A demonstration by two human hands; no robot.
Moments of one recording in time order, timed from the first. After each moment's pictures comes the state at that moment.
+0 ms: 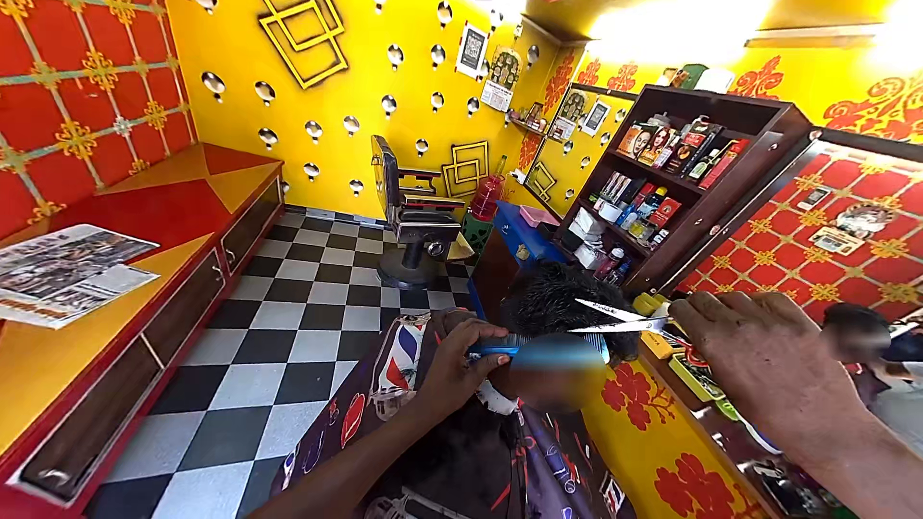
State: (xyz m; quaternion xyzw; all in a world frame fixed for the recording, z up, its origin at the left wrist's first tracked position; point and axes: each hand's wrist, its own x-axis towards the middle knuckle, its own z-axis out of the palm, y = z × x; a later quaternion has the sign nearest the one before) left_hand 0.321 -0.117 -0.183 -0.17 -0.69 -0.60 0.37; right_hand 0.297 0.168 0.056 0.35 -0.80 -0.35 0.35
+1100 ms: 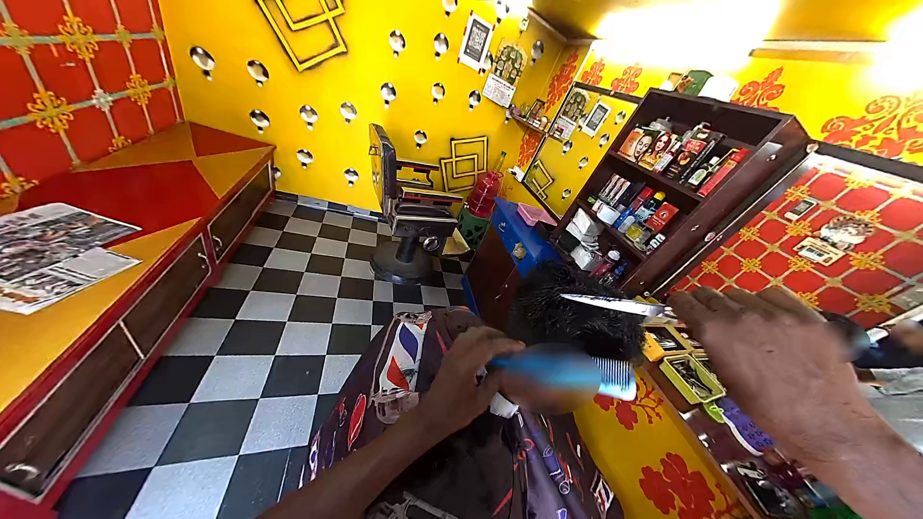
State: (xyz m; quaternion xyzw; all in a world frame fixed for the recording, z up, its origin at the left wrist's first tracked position) left_hand 0.333 -0.110 -0.178 -0.18 -0.72 -0.52 0.42; right_hand 0.307 0.135 0.071 0.35 -0.80 -0.34 0.36
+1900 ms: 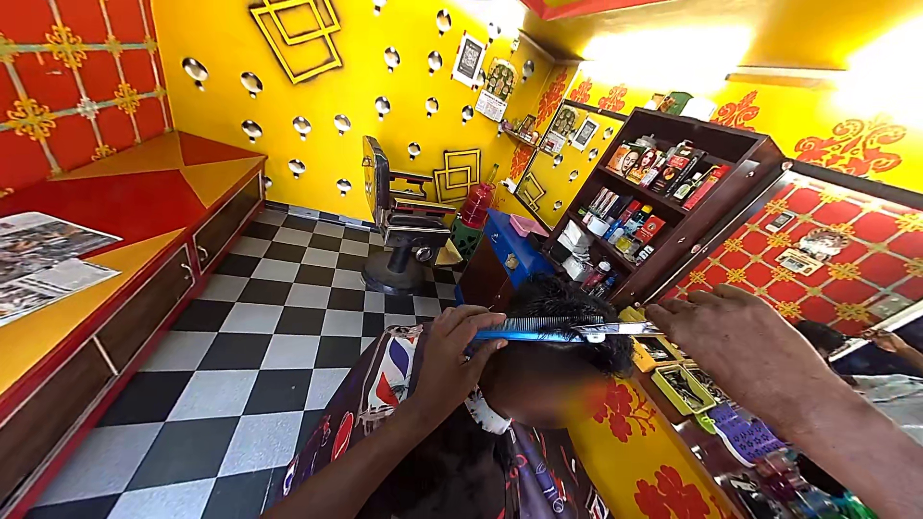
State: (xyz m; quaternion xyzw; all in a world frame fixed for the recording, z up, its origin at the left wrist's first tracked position) left_hand 0.312 -0.125 -0.148 -0.10 -0.70 -0.45 0.54; right_hand 0.286 0.129 0.089 0.36 -0.78 -0.44 0.25
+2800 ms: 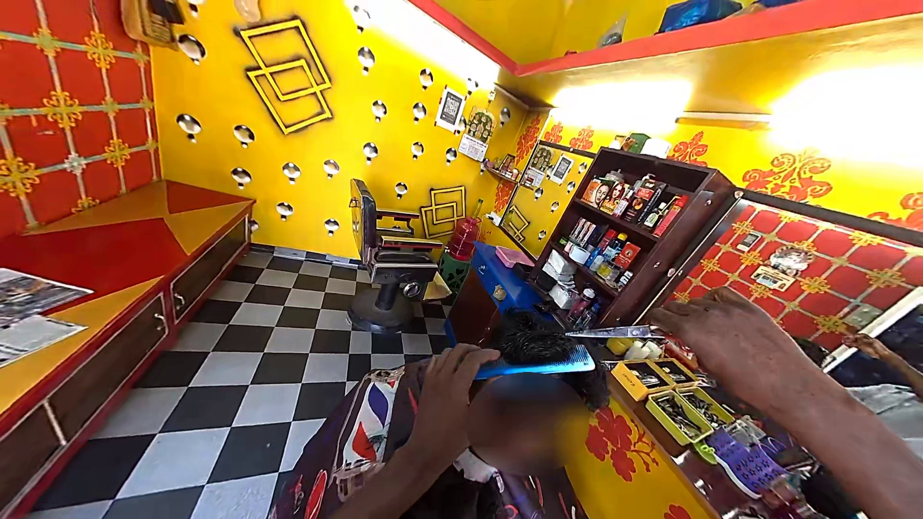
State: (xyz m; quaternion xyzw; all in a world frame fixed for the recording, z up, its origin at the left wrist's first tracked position) left_hand 0.307 -0.102 -0.132 -0.06 -0.78 -0.36 0.52; right_hand 0.244 0.176 0.118 0.37 -0.80 -0.36 0.30
